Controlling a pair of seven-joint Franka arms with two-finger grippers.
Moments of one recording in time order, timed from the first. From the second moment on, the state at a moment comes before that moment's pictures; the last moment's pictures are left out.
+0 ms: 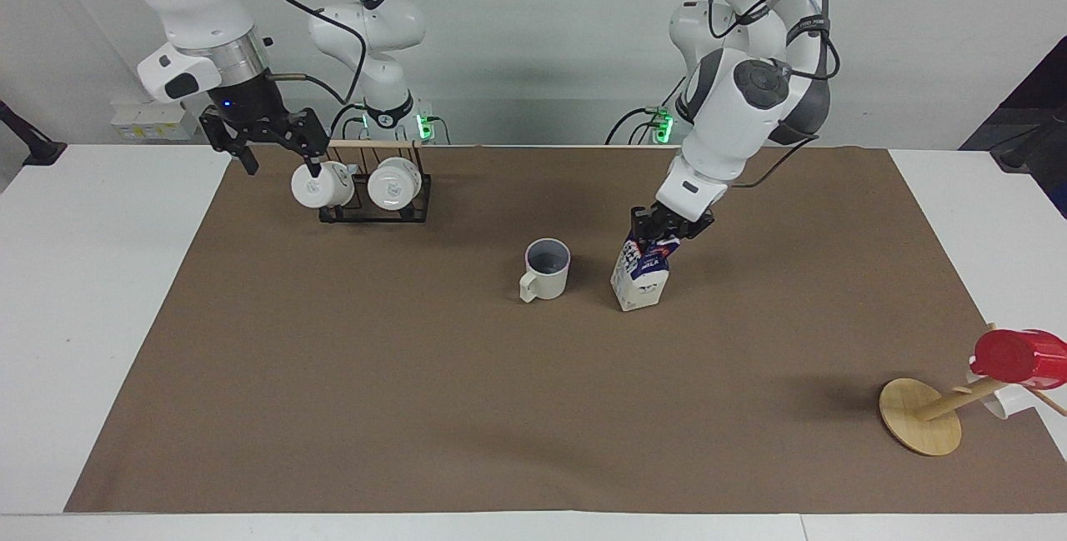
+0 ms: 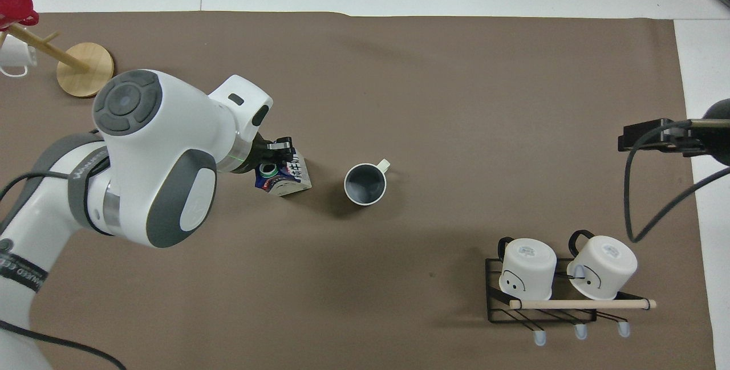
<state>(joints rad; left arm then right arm) -0.45 0.15 0.01 -1.83 -0.21 2.05 -0.45 0.15 -0.07 -0.17 -1.65 0.00 1.66 0.09</state>
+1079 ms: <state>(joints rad) -0.49 0.18 -0.01 -1.78 -0.18 1.98 -0.49 0.14 -0.08 -0.18 -1.51 -0.04 1.42 0.02</state>
